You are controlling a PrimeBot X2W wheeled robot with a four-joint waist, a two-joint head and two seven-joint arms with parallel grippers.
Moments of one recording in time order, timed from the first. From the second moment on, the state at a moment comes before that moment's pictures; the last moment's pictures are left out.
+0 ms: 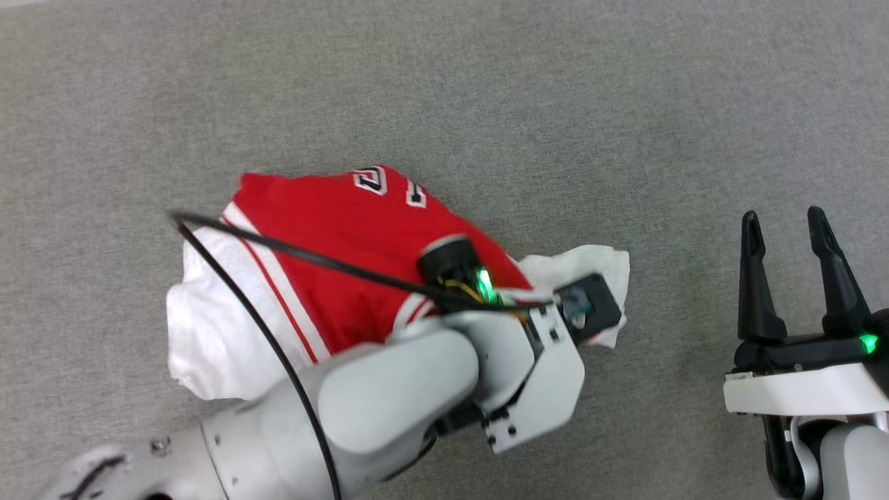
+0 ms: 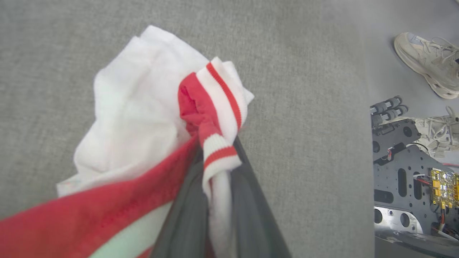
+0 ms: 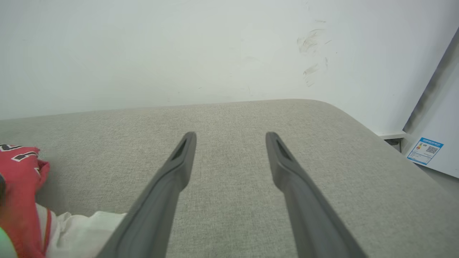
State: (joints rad) left arm -0.98 0.26 -1.28 0.25 -0.70 -0.13 0.45; right arm -0.14 -0.05 -0.06 -0.05 0.12 0.13 -0.26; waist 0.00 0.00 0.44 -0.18
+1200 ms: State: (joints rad) left arm -1.16 0.74 -1.20 0.18 -0.97 -0.13 0.54; right arm -0.06 -0.05 -0.08 -0.02 0.11 0.13 -0.26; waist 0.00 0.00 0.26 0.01
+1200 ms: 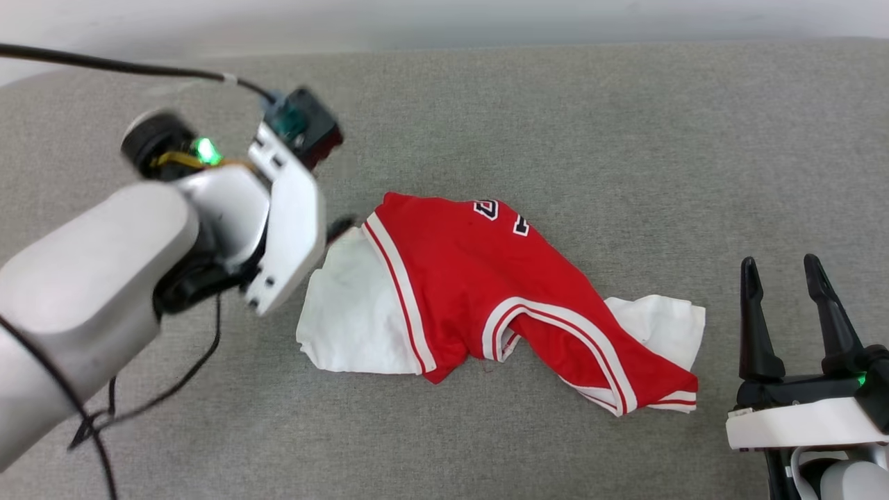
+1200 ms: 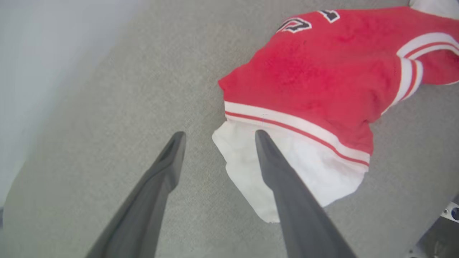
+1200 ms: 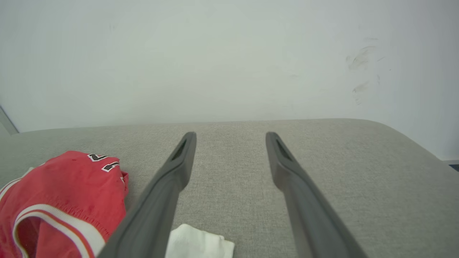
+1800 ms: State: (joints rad) left arm -0.98 0.77 -1.26 0.21 -1.02 -0.13 0.73; right arm -0.10 -0.05 -0.08 -0.03 0.10 0.13 -0.26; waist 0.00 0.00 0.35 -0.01
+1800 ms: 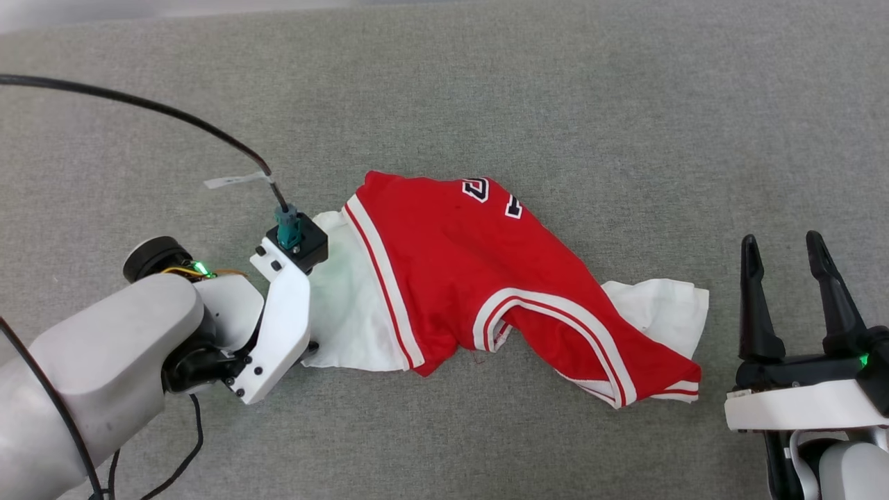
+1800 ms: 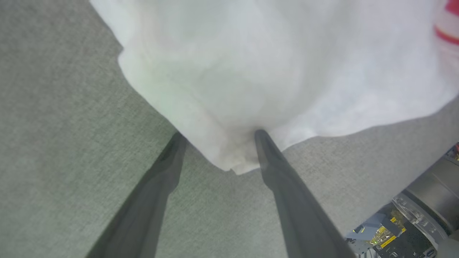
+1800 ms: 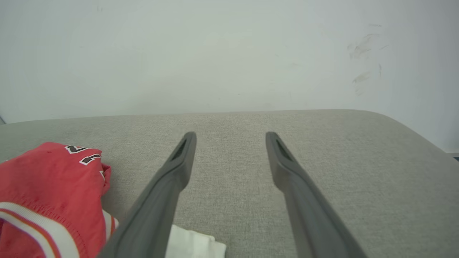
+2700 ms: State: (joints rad) left arm -0.69 0.96 -1.22 0.17 -1.17 -0.01 0.45; right arm -0.04 -0.05 -0.09 0.00 0.05 0.13 -0.26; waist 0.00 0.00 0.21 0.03
